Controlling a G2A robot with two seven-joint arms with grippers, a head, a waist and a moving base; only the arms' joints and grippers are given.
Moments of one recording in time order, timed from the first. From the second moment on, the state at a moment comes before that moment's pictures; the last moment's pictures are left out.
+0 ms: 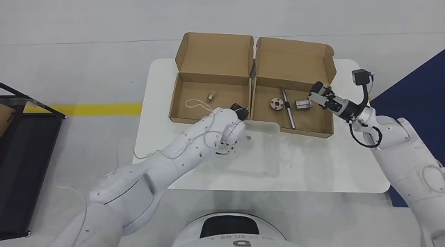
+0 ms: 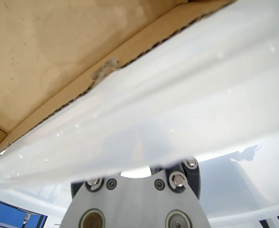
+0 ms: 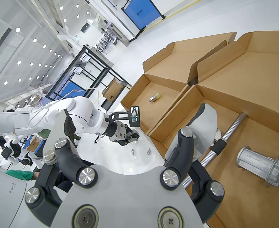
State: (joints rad) left arm 0.76 -1.58 -0.43 -0.91 0.93 0.20 -1.16; right arm -1.23 -0.79 1.22 -1.22 0.11 -0.89 0.52
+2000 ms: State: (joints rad) left arm 0.81 -1.63 -0.47 -0.90 0.94 0.06 -1.19; right arm -1.23 -0.79 1.22 -1.22 0.11 -0.89 0.52
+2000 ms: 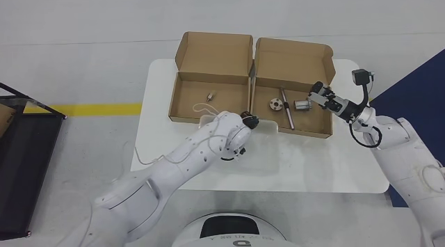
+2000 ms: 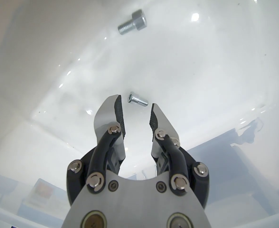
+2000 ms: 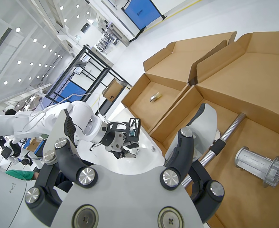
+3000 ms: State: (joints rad) left arm 0.94 -1.55 -0.60 -1.16 1.07 -0.04 -1.19; right arm -1.23 -0.79 1.22 -1.22 0.11 -0.89 0.52
